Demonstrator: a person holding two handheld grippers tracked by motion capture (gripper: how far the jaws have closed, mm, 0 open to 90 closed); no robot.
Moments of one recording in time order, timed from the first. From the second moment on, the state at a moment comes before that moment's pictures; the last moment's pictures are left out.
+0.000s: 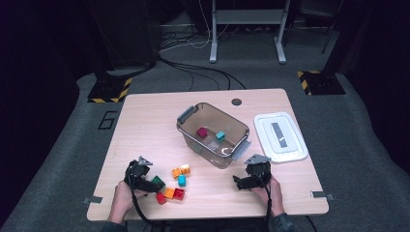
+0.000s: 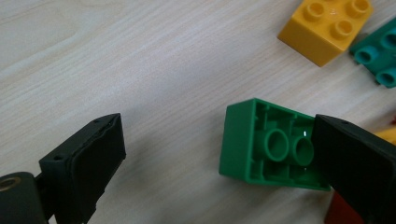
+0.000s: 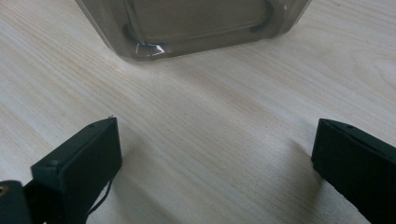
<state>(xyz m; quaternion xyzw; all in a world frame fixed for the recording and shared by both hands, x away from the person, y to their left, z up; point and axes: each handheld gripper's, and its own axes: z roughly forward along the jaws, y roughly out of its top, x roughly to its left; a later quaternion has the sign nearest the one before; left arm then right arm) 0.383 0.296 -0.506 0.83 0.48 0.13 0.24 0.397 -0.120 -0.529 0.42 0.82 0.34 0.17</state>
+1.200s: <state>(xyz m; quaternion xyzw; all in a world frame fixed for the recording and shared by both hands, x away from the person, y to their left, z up) 0.374 0.288 -0.505 0.83 0.47 0.12 0.27 0.396 -0.120 -0.529 0.42 0.82 0.34 0.18</state>
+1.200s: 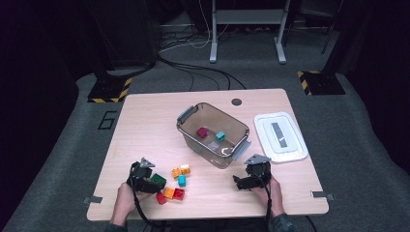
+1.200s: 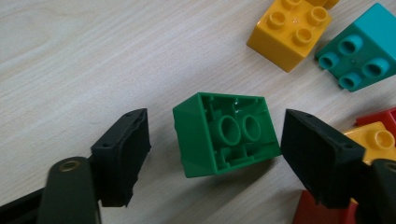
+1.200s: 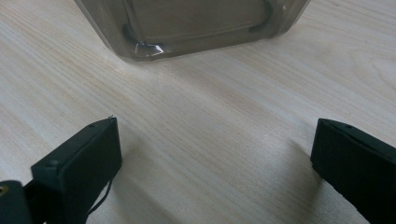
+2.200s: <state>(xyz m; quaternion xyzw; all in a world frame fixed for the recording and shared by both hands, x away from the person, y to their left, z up) 0.378 0.290 -0.503 0.83 0.47 0.14 0.28 0.397 -0.121 -0.529 0.42 0.82 0.34 0.18</state>
